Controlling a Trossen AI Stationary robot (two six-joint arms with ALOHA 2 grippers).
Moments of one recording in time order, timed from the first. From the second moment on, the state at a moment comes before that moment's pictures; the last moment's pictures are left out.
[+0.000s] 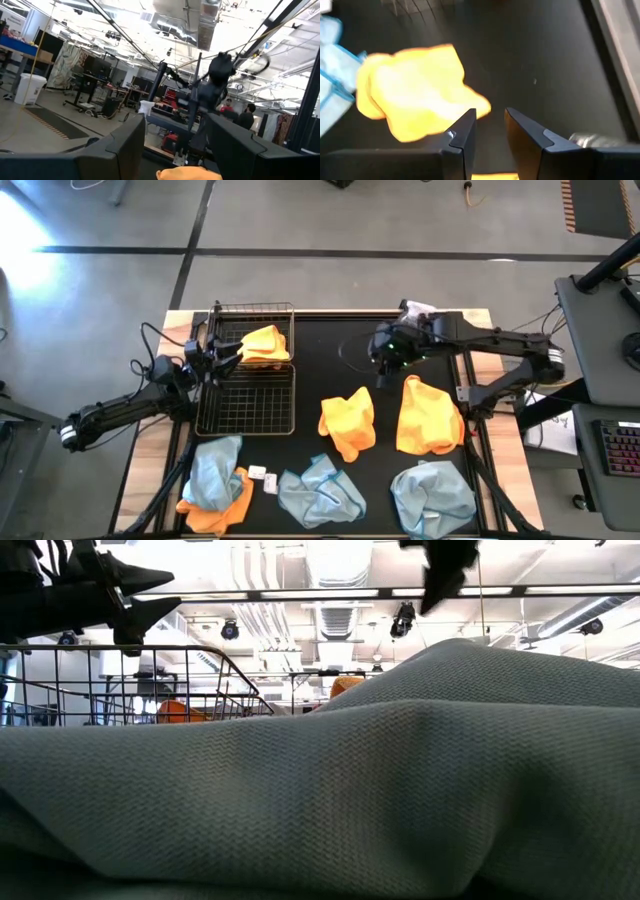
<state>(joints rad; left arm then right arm) 0.48 0.24 0.03 0.59 0.15 -0.41 -0.14 1.40 1.43 -1.08 0.03 0.08</state>
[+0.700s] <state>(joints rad) 0.48 0.24 0.05 0.61 0.14 -0.44 -0.14 1.07 0.93 -1.06 0.01 0.44</state>
